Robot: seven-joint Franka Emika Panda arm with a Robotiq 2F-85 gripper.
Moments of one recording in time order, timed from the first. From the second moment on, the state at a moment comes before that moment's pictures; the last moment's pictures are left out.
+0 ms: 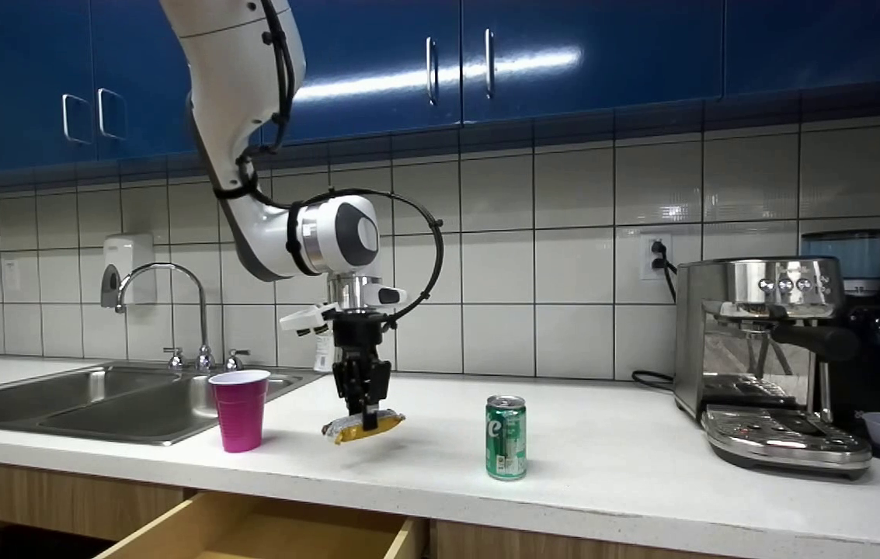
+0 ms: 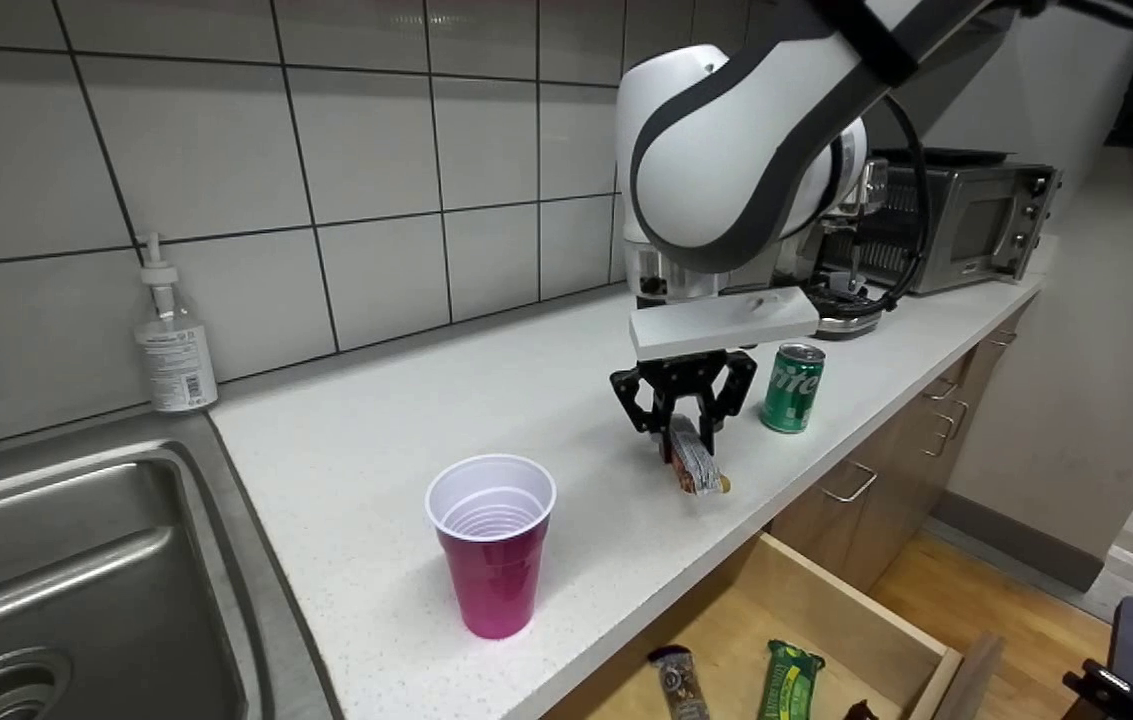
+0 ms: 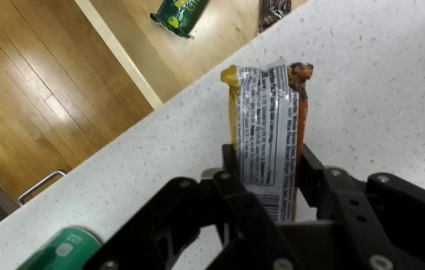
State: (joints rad) arm 0.17 0.32 -0.16 -2.11 -0.07 2.32 0.64
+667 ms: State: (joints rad) arm 0.18 0.12 -0.05 -2.42 -0.08 2.35 0.88
